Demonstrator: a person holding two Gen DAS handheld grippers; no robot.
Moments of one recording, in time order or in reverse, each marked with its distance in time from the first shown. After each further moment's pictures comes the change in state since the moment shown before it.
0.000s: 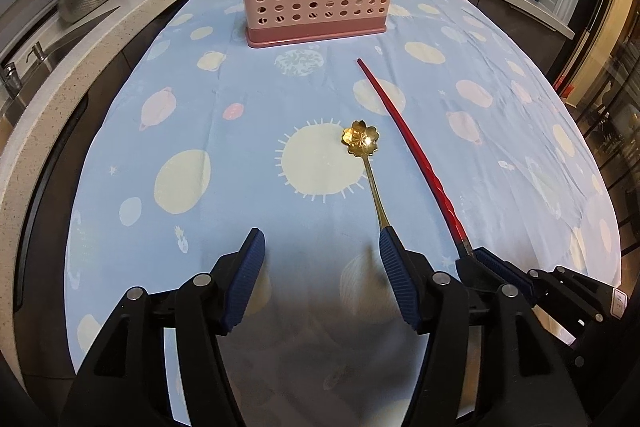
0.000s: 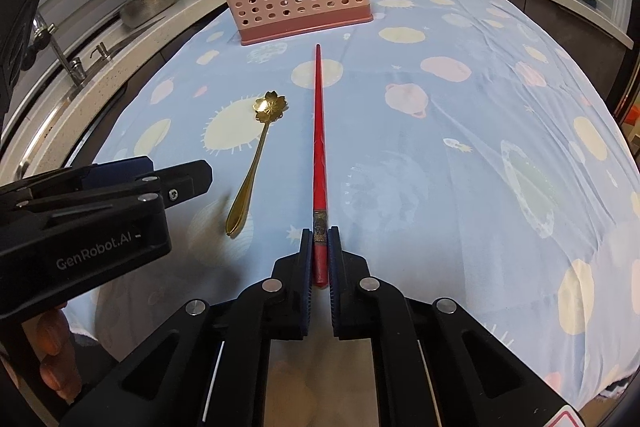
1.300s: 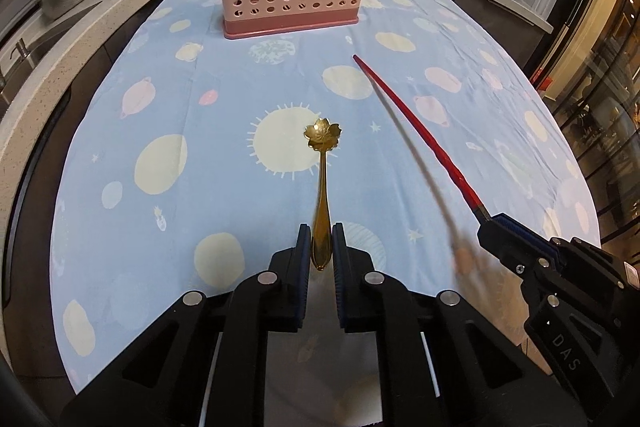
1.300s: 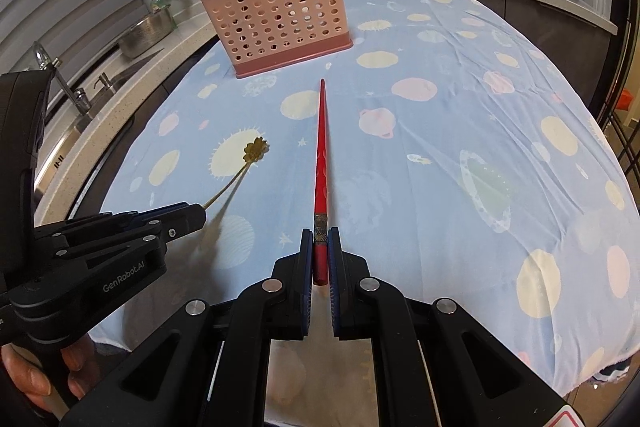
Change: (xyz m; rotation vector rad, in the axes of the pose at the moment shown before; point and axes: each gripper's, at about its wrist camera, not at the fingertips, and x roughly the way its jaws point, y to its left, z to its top) left arm -0.014 -0.004 -0.009 0.006 0.013 -0.086; right arm -0.041 -0.013 0.004 0.059 -0.063 0.022
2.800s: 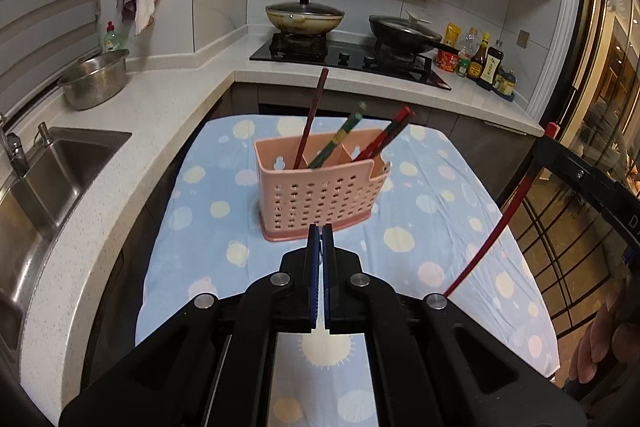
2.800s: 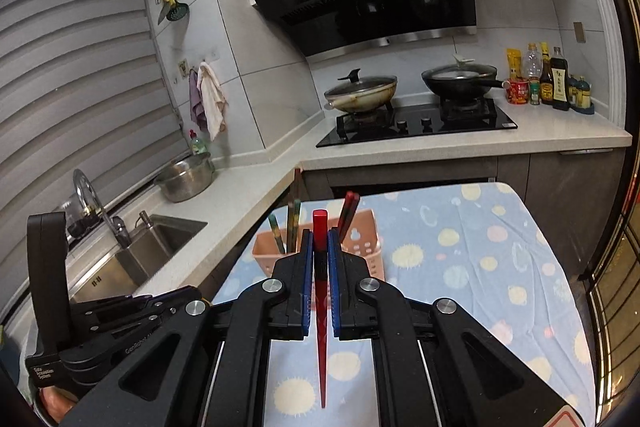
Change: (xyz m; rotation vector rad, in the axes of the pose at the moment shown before) left arm -0.114 0.034 0.155 -0.031 -0.332 -0.006; right arm -0.101 0.018 0.203 -0.034 -0.459 0.117
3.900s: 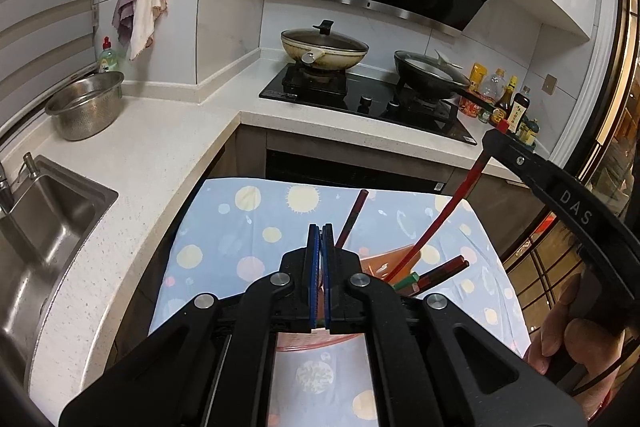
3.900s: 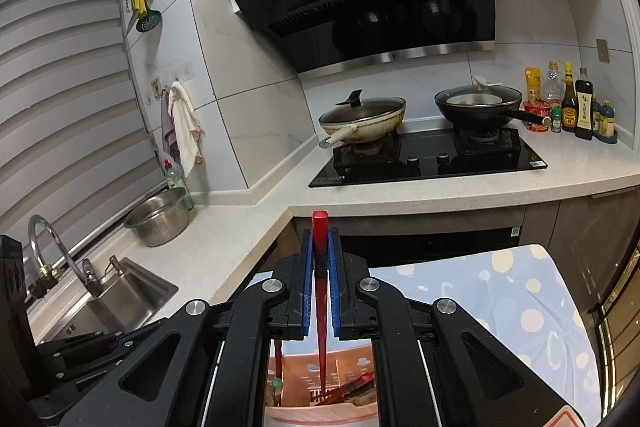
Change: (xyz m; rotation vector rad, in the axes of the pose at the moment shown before) left arm 0.076 0.026 0.111 -0.073 -0.053 0.020; right arm 0.155 0.002 0.094 -0.003 -0.029 -0.034
